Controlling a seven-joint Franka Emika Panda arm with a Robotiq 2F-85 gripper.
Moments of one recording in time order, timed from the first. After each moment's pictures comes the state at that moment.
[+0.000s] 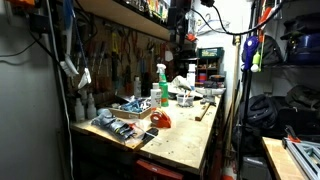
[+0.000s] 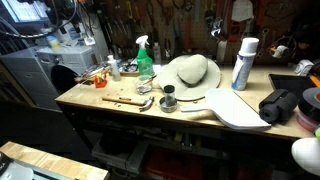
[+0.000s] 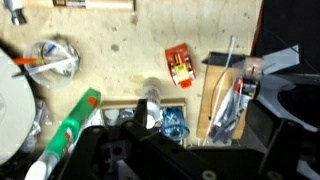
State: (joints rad) arm 0.00 -0.30 0.01 -2.04 -0.04 1.86 0.02
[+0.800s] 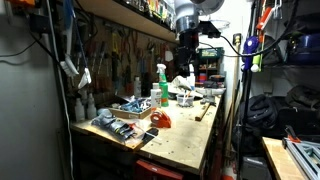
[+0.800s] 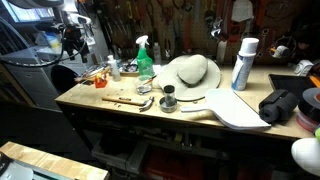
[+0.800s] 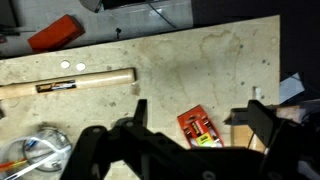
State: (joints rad) arm -0.04 -0.22 -0.05 -2.23 0.05 1.88 0.03
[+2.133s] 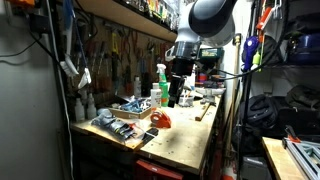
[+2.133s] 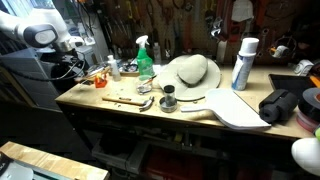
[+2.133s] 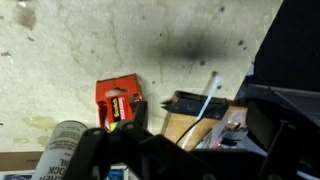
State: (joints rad) arm 0.09 -0.16 0.01 -2.52 0.29 2.56 -0.34
